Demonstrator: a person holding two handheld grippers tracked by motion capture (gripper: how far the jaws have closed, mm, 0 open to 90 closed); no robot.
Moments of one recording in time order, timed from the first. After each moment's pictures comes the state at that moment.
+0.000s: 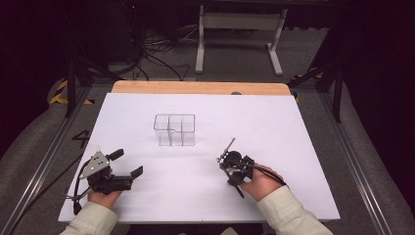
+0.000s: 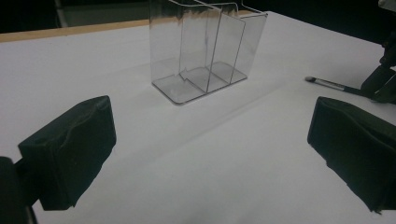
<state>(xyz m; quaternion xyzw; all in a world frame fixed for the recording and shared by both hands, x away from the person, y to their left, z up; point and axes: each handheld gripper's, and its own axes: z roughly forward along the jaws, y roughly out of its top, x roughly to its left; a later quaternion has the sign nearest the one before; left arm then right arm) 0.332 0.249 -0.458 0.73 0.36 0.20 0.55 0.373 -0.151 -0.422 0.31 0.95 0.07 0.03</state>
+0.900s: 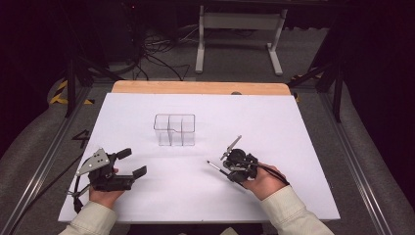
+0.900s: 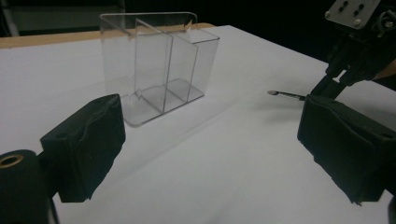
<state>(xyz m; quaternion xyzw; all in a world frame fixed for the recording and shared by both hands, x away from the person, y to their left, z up) 0.331 0.239 -0.436 0.72 0.32 0.13 0.60 0.368 -0.161 -0.404 0.29 0.95 0.13 0.04</state>
